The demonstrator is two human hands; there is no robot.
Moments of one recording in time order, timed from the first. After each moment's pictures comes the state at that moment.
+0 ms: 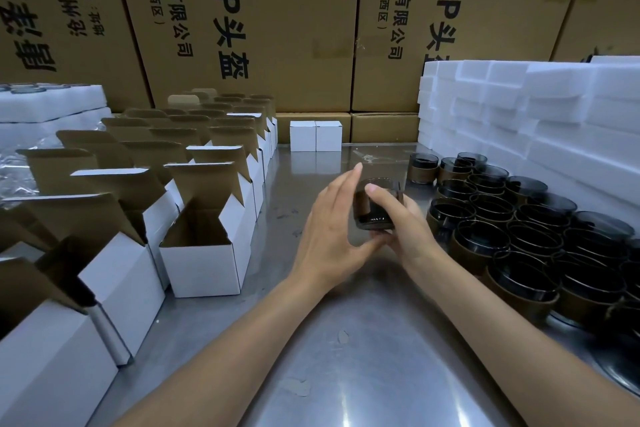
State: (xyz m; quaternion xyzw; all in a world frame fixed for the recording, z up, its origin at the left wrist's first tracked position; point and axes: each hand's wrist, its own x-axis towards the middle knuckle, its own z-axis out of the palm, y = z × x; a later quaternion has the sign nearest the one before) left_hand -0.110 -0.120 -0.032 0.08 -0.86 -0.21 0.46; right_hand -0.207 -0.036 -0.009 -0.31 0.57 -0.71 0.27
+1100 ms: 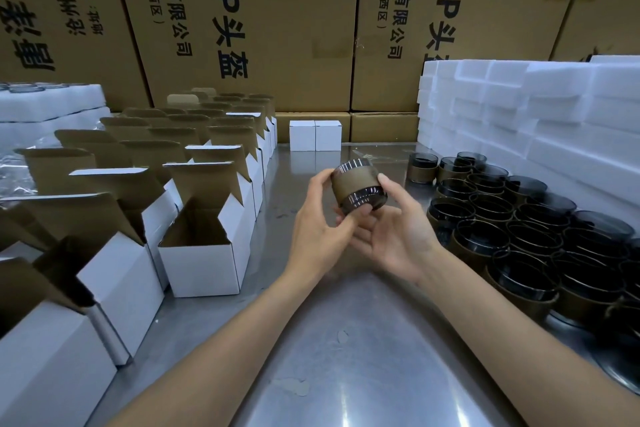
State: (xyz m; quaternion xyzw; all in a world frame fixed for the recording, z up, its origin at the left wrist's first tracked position) left_hand -0.112 -0.130 -0.033 0.15 -0.76 -0.39 0.50; right_hand -0.203 -0.037 -0.006 -0.25 0.39 -0.71 0.53
